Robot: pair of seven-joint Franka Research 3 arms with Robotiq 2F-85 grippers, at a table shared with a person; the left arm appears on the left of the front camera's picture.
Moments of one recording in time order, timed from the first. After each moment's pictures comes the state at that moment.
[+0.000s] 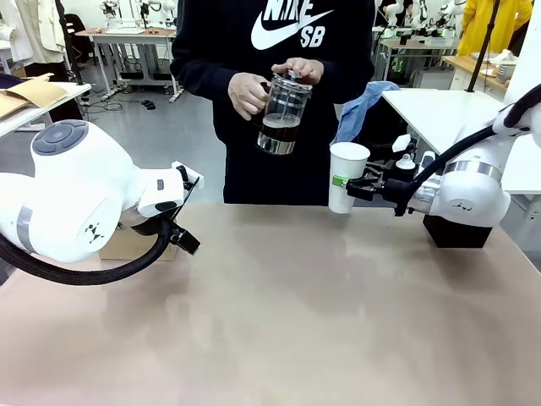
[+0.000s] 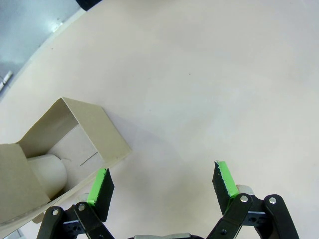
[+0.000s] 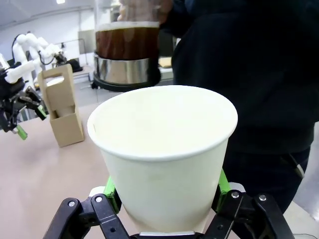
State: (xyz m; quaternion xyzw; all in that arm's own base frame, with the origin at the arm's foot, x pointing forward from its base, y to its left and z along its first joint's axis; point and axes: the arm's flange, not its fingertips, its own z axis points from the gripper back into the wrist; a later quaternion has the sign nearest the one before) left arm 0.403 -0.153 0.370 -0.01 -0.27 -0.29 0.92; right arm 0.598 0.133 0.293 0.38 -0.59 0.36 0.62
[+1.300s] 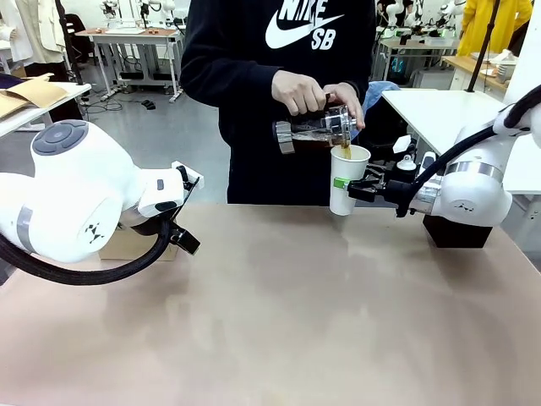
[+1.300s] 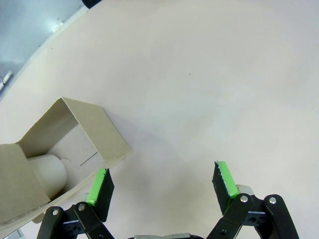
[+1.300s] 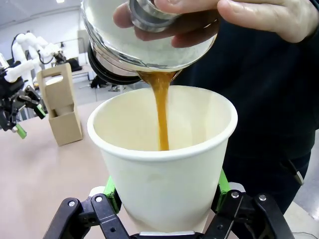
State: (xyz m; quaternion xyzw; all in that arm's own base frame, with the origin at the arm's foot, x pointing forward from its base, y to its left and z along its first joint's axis) left arm 0.403 -0.153 0.370 -0.01 -0.27 -0.29 0.92; right arm 0.599 0.126 0.293 0.38 -0.59 0.36 0.62
